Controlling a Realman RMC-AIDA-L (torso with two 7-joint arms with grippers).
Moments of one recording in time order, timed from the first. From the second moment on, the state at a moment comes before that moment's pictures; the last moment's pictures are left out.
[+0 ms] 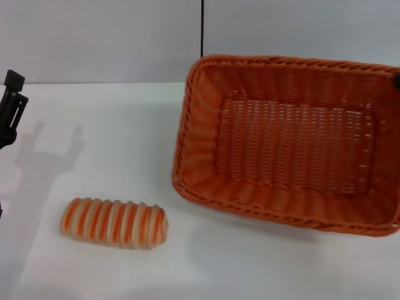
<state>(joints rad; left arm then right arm) -0.25 -2.07 -0.02 -0.20 1.56 1.73 -0.42 0.46 1.91 -0.53 -0.88 1.18 1.75 -1.59</state>
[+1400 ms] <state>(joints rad) -0.29 -2.07 -0.01 -0.21 1.56 1.69 -0.42 0.49 1.84 -0.73 -0.70 1.36 1.87 -1.70</state>
